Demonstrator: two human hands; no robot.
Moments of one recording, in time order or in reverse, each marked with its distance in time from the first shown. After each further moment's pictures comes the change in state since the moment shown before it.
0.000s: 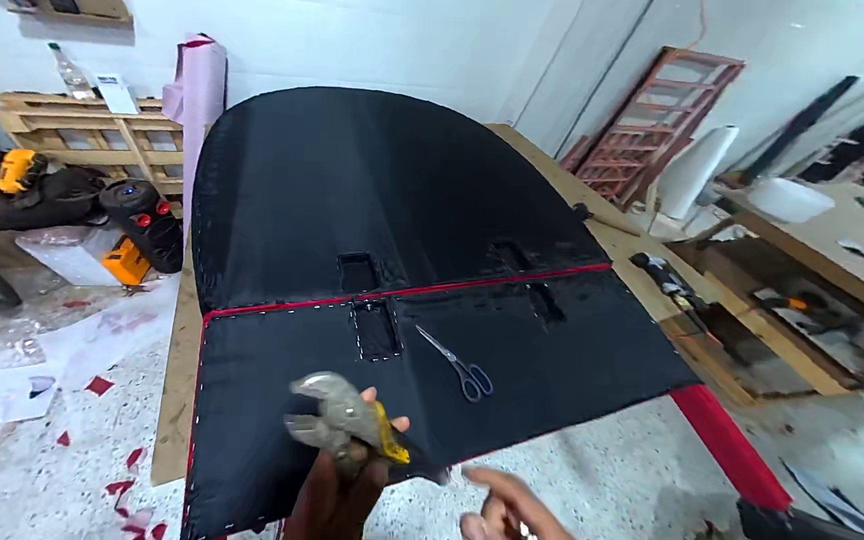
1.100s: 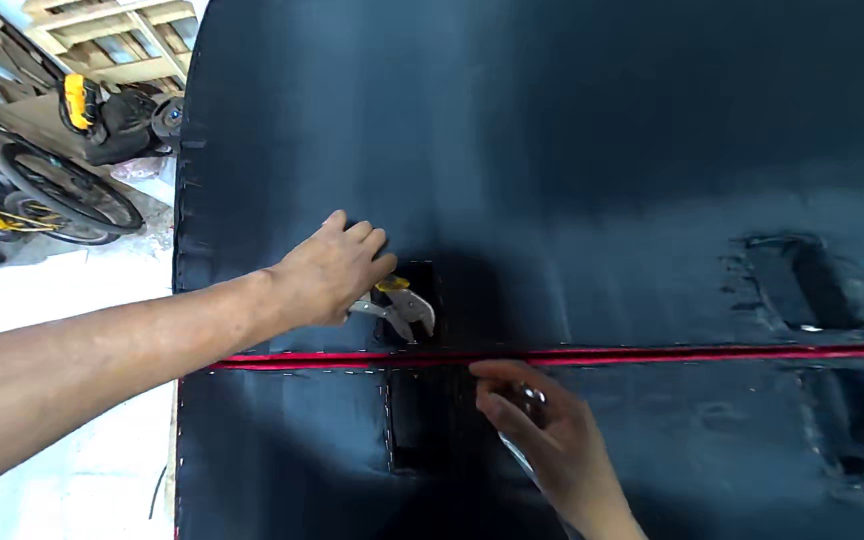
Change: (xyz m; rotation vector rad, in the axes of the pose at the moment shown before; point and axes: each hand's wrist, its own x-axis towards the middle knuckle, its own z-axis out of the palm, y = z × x) left_hand 0.452 -0.060 -0.180 2.051 -0.986 -0.137; right_hand 0.378 0.190 0.014 0.255 -0.334 0.195
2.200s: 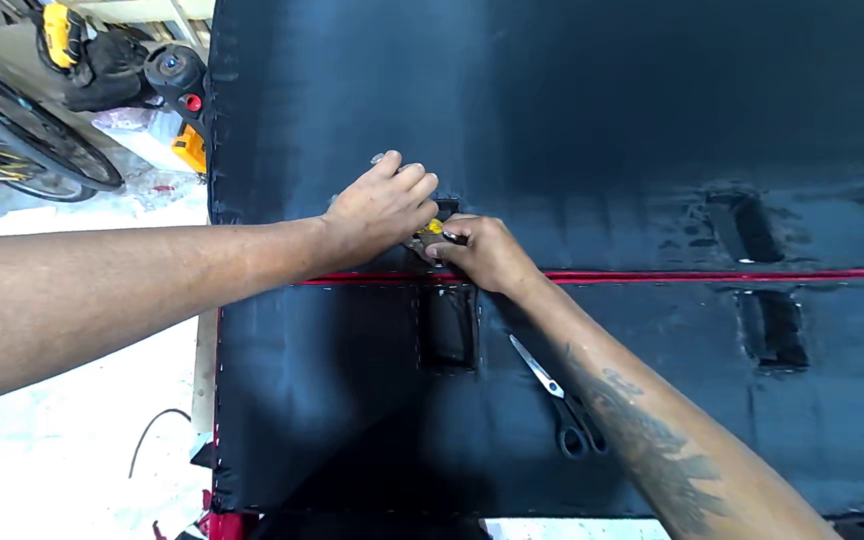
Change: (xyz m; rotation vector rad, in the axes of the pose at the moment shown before) left_hand -0.056 0.038 0.009 0.211 0.328 0.014; right_hand 0.104 0.000 0.060 -0.841 -0.281 -0.213
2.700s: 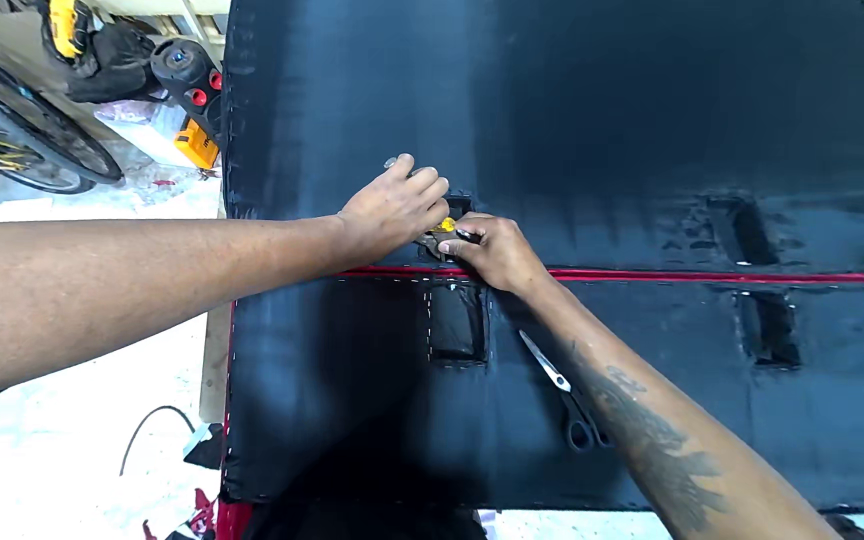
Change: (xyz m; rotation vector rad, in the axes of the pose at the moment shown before) left_hand -0.017 0.006 0.009 0.007 0.014 -0.002; right_hand -0.006 -0.004 0.010 -0.019 0.068 -0.017
